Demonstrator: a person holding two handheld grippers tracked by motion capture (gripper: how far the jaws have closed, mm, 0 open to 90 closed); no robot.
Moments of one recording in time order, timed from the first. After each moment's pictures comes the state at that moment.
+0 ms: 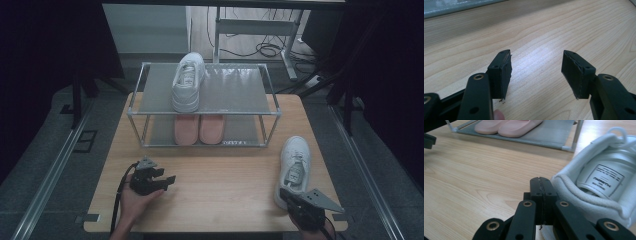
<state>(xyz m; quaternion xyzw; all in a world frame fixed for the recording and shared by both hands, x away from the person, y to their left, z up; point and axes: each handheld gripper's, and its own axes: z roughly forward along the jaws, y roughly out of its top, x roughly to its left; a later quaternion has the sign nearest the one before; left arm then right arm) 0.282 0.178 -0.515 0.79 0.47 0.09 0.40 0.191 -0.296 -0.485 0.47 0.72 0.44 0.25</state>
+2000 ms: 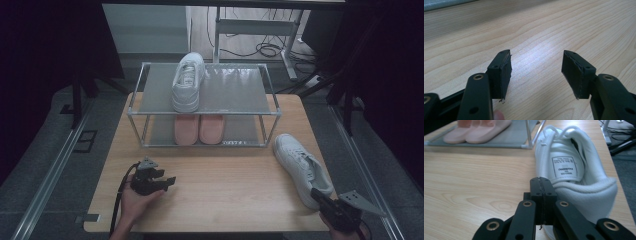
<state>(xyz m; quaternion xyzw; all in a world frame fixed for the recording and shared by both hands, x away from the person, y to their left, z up) 0.285 0.178 -0.520 0.79 0.47 0.08 0.39 0.188 -0.375 -0.480 0.53 0.67 0.45 0.26</state>
